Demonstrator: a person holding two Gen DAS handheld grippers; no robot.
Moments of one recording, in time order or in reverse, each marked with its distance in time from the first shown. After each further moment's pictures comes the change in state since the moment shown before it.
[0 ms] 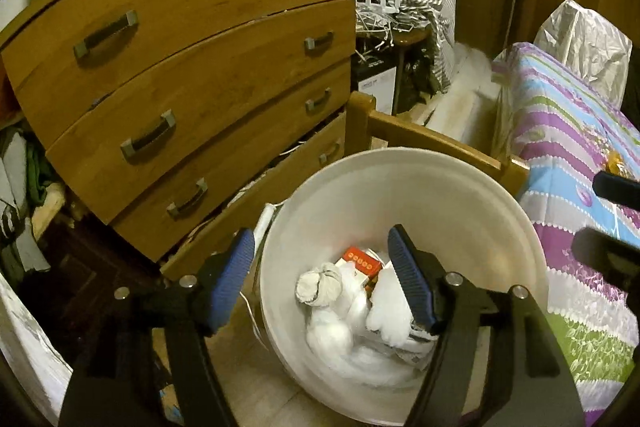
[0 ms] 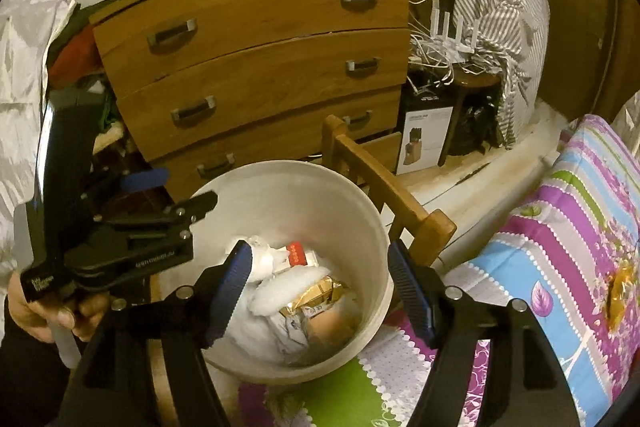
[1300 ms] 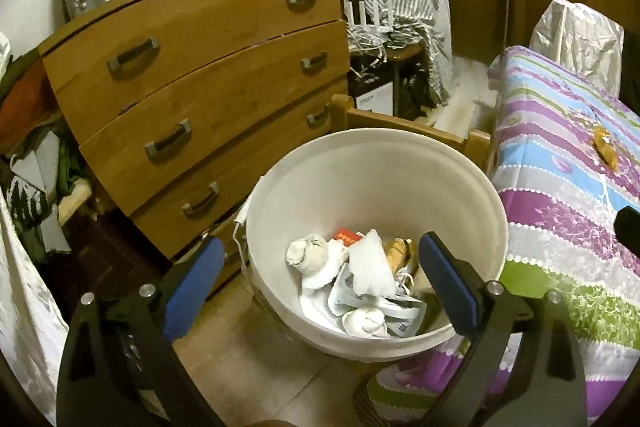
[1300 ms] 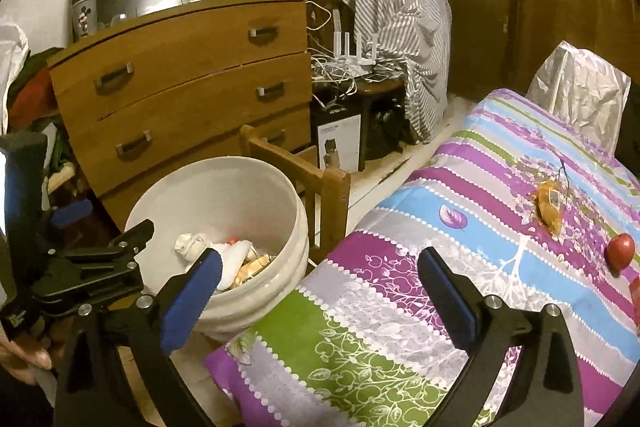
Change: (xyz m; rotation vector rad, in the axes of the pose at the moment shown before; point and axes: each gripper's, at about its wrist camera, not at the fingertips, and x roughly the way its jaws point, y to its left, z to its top) left arm -0.057 -0.038 -0.057 0.039 -0.116 0.071; right arm -0.092 -0.018 -0.108 0.196 -0.160 -0.256
